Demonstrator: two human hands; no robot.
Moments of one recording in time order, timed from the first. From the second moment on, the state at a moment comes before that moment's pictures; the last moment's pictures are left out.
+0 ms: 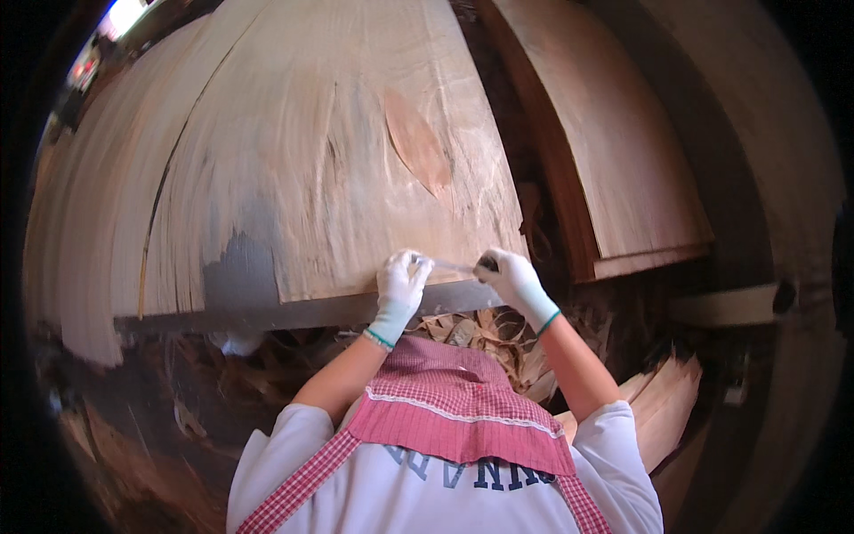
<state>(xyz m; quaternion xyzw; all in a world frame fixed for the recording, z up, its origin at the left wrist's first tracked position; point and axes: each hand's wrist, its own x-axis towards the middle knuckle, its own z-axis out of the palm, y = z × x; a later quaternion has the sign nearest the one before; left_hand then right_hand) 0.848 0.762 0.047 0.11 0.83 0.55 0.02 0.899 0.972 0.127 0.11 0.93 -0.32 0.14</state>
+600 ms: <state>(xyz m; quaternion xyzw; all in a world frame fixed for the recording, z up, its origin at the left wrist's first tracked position) 0.761 0.887 0.009 0.00 0.97 0.20 -0.16 0.755 1.088 0.023 0.02 0.91 -0.36 0.19</state>
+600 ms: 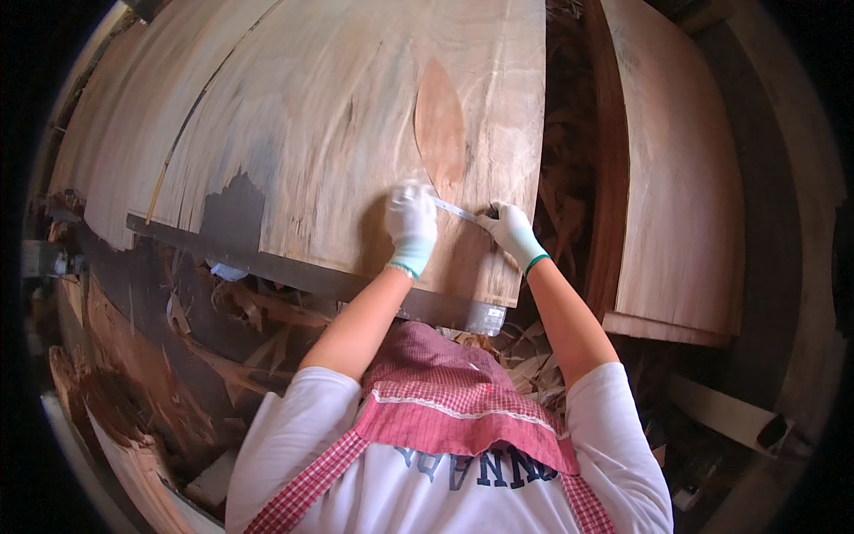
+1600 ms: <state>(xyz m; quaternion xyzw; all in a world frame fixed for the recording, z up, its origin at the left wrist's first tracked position) 0.471 0.849 0.020 -0.04 0.98 0.14 -0.09 0.411 1.026 0.073 -0.09 0.90 -0.41 0.13</state>
